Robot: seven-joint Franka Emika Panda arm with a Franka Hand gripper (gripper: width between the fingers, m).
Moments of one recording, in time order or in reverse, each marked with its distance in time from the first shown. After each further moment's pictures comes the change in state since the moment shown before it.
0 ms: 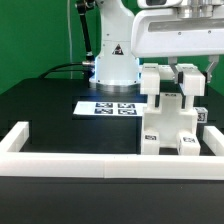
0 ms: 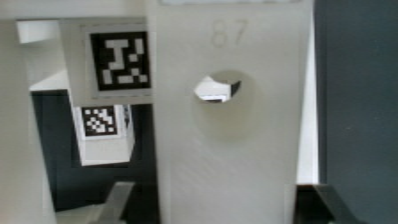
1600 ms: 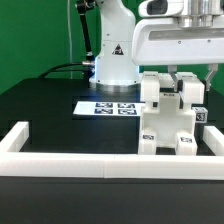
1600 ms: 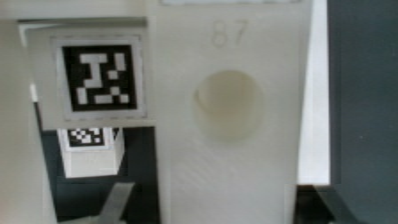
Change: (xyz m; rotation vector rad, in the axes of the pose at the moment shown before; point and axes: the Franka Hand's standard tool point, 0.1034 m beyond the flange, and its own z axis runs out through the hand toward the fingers) arm -0.004 0.001 0.017 -0.012 0.019 -0.001
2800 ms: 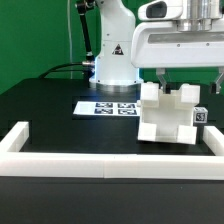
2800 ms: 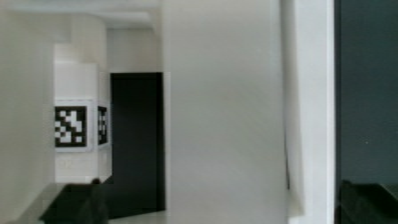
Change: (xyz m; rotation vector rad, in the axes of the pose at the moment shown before) arm -0.001 0.001 0.002 -0.002 -0.003 0.001
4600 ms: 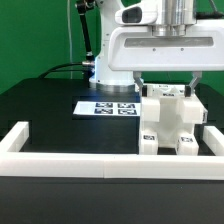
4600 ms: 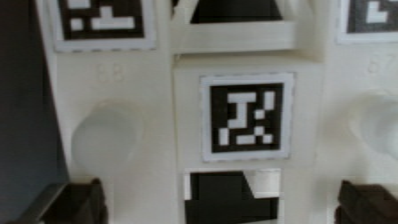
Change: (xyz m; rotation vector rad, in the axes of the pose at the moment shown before) arm -0.004 0.040 0.007 -0.019 -0.009 -0.027
